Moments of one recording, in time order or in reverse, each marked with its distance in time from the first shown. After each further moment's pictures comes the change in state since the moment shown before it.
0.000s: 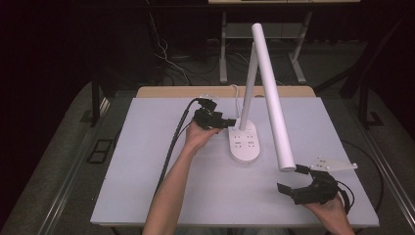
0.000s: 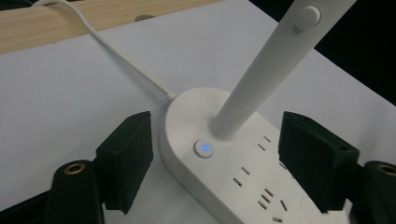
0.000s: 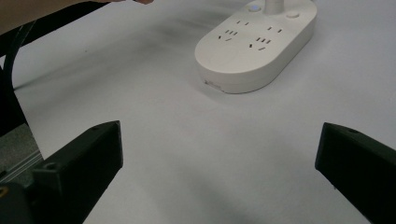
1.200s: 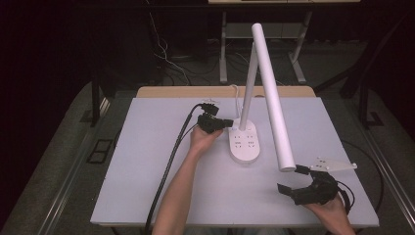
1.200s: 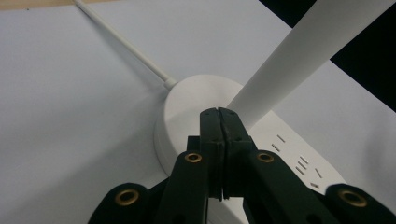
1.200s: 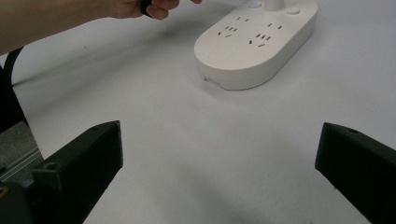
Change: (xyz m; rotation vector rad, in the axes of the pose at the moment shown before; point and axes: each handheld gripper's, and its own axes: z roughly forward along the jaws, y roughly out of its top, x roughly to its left) left arm 0.012 -0.018 0.026 0.020 -0.038 -0.060; right arm -0.001 -0.001 0.000 0.011 -0.001 -0.006
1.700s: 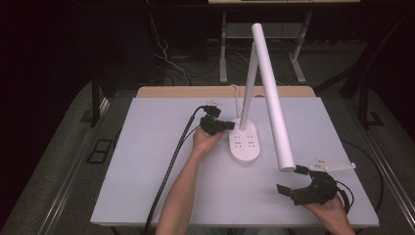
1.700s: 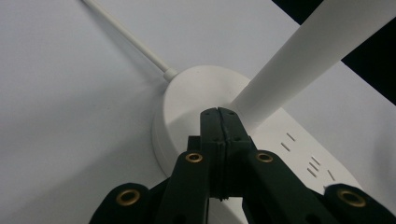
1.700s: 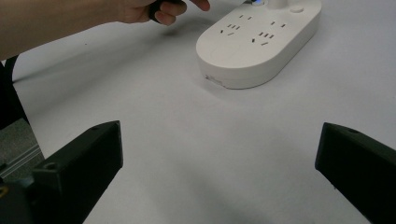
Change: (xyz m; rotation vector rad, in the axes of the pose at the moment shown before) left arm 0.001 -0.005 0.012 -0.011 -0.001 -0.034; right arm 0.001 0.000 0.002 0.010 0.007 -0.007
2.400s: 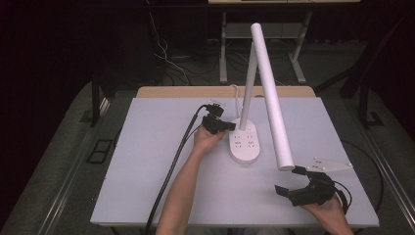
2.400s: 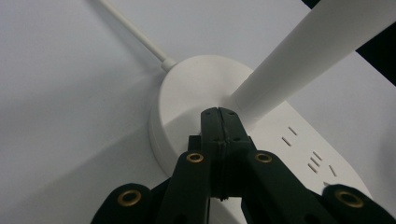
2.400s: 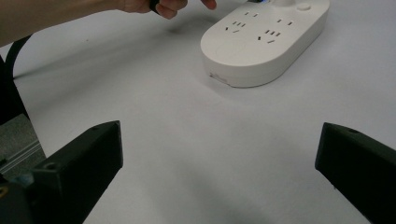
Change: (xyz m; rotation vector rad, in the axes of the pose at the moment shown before) left arm -0.004 0.009 0.004 0.082 0.021 -0.035; right arm 0.003 0.001 0.003 0.009 0.003 -0.015
